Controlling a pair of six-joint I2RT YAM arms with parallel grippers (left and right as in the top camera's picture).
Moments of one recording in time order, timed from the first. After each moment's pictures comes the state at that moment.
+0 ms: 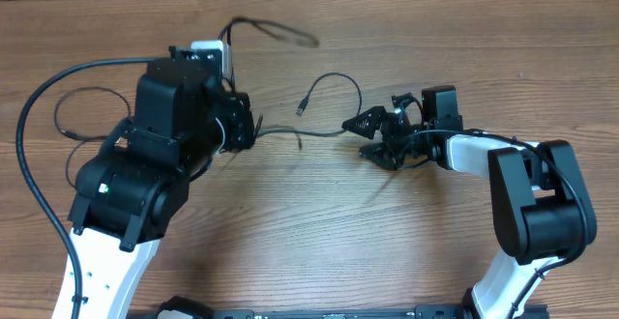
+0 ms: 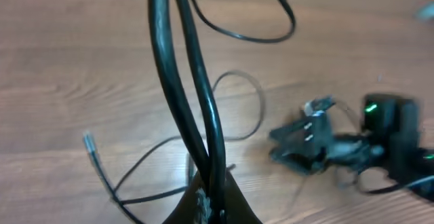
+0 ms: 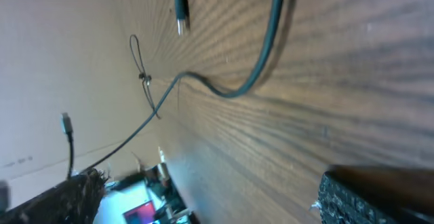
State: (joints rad) left arm -0.35 1.19 1.48 -0.96 0.02 -0.36; right arm 0.14 1.95 0.89 0.08 -0.97 0.79
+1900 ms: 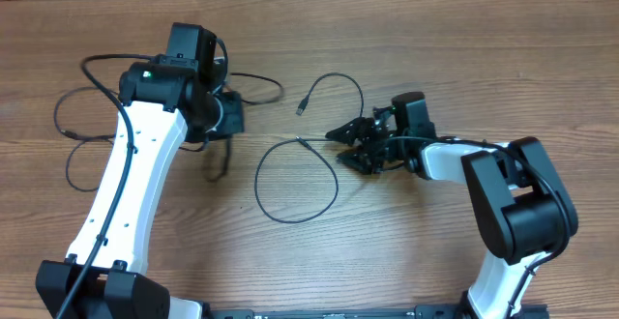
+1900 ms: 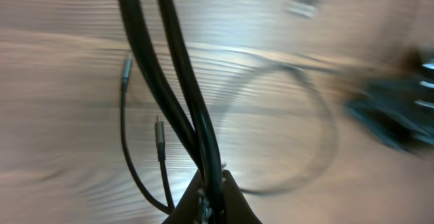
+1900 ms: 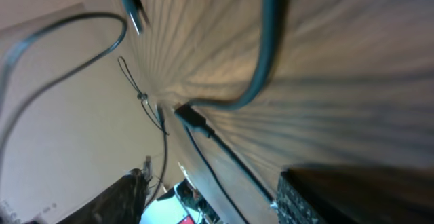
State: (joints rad) left arm -0.16 1.60 1.52 -1.22 0.05 -0.31; right arm 0.27 1.97 0.86 0.22 -0.84 1.18
